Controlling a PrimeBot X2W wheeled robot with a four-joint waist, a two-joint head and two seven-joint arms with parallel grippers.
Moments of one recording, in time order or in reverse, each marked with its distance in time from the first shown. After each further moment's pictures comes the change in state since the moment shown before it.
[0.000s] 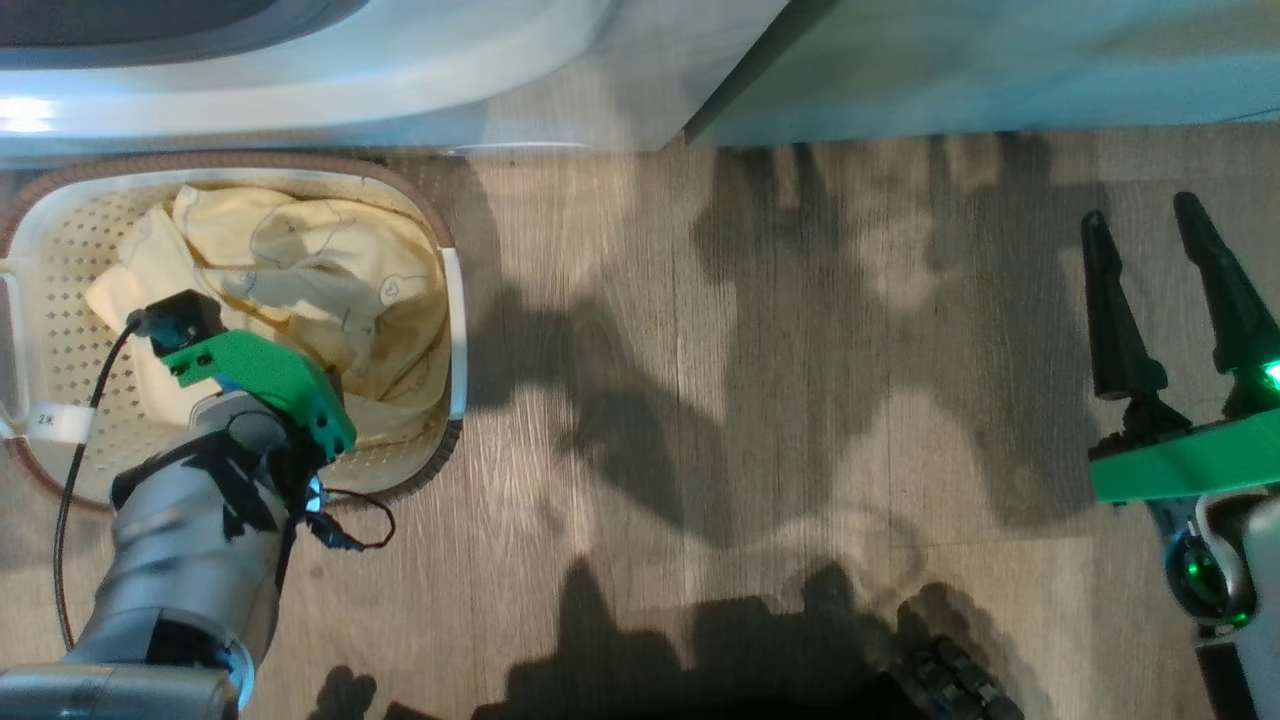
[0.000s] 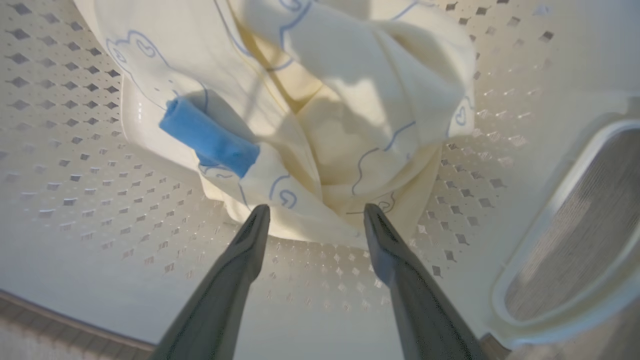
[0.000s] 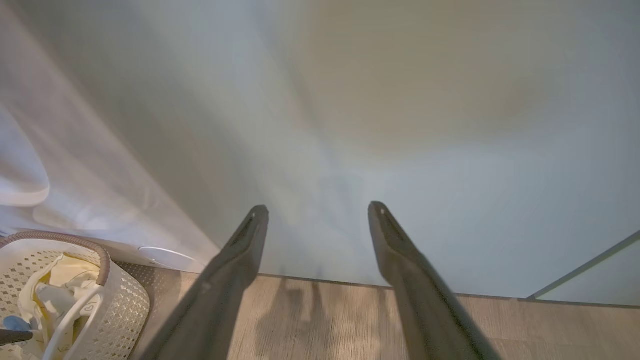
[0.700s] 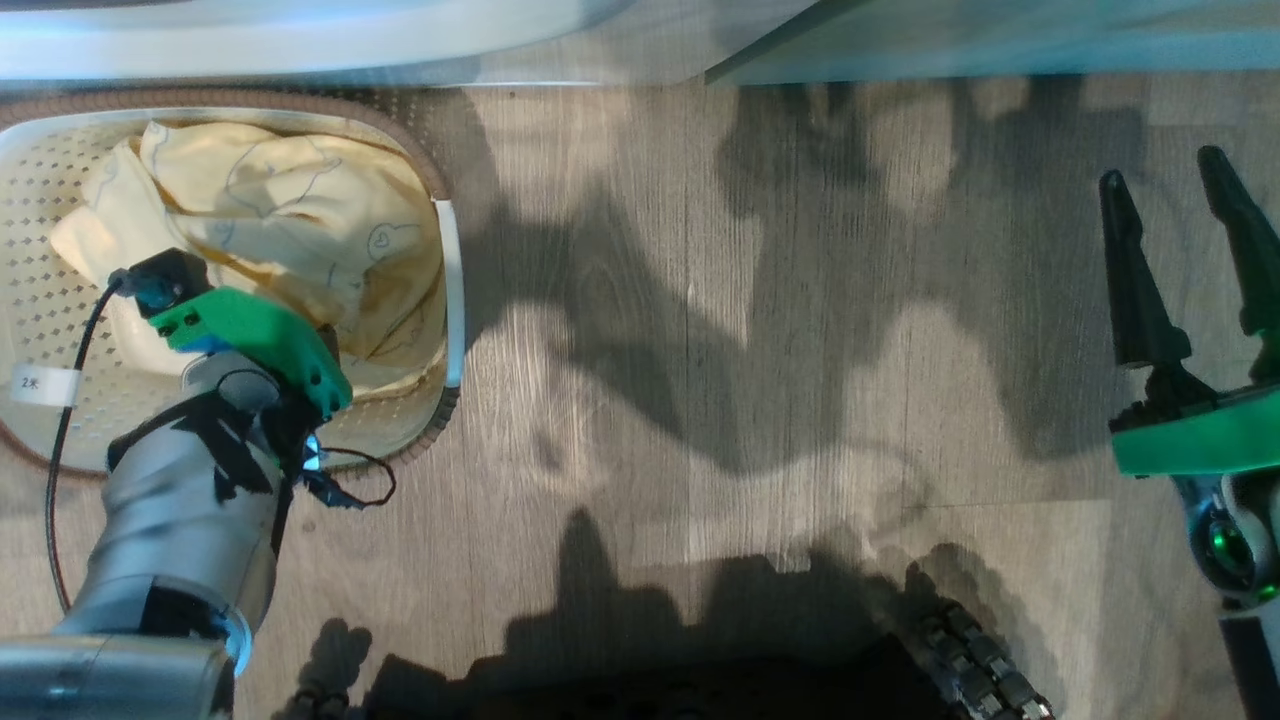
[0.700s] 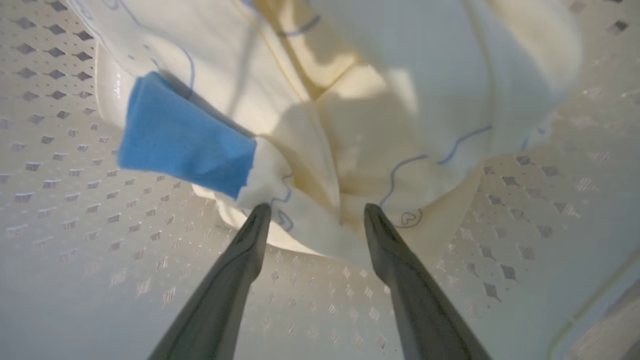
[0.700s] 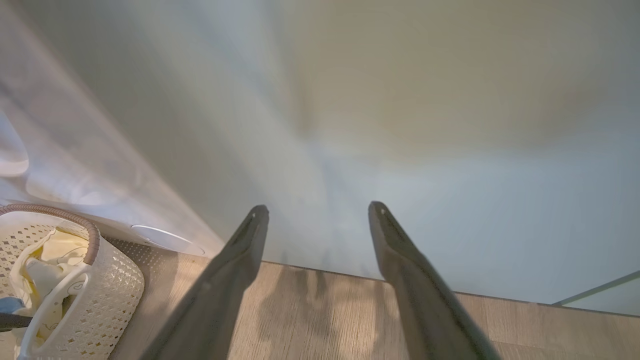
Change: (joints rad) left arm -0.059 0.002 0.010 0.000 -0.037 0.017 0.018; right arm -0.045 -0.032 0.002 -0.025 -0.009 0.000 0.000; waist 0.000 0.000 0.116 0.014
